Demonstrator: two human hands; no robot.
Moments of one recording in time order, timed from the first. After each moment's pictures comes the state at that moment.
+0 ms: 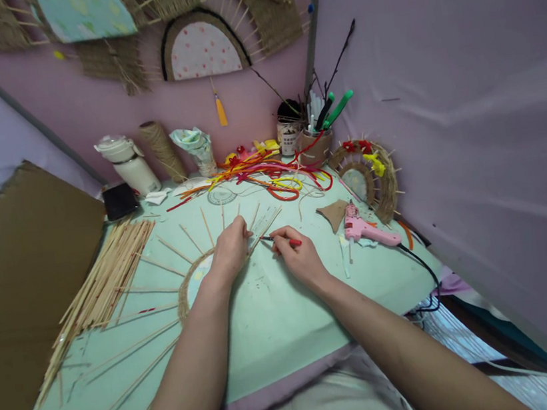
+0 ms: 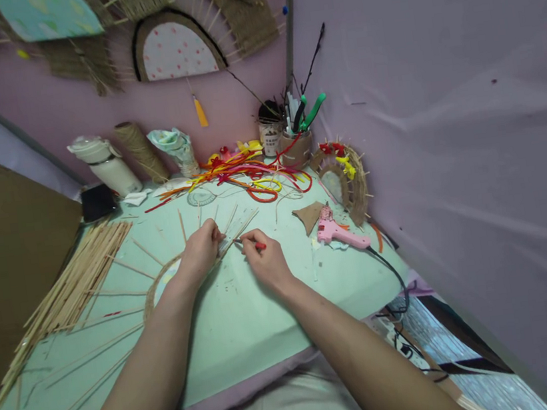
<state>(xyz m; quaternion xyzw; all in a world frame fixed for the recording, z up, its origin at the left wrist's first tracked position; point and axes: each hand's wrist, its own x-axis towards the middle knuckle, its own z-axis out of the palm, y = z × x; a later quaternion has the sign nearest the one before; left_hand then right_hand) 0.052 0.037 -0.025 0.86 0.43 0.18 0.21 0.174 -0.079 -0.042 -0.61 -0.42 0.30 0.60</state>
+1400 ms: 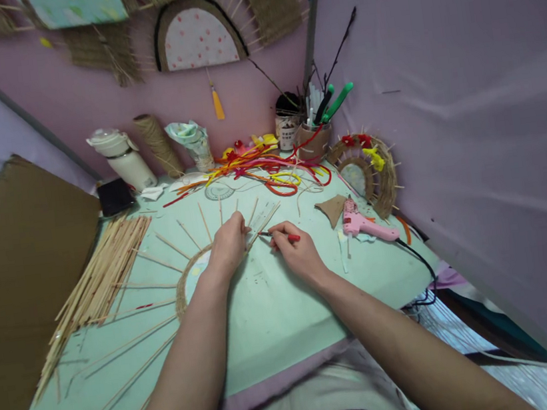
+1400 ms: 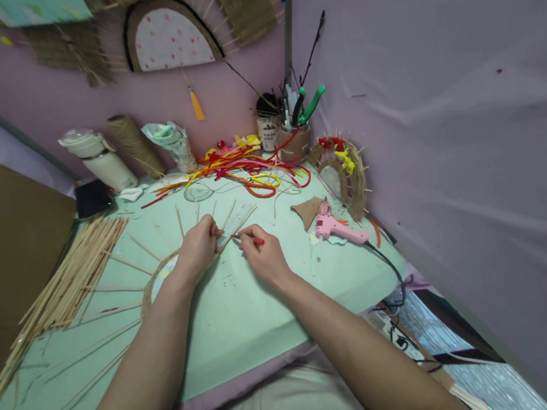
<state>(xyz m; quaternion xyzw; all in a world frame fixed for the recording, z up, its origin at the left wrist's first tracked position) 0.053 0.039 -0.029 0.86 0.44 0.17 0.19 0.174 -0.081 -0.040 -0.60 -0.42 0.30 0.61</state>
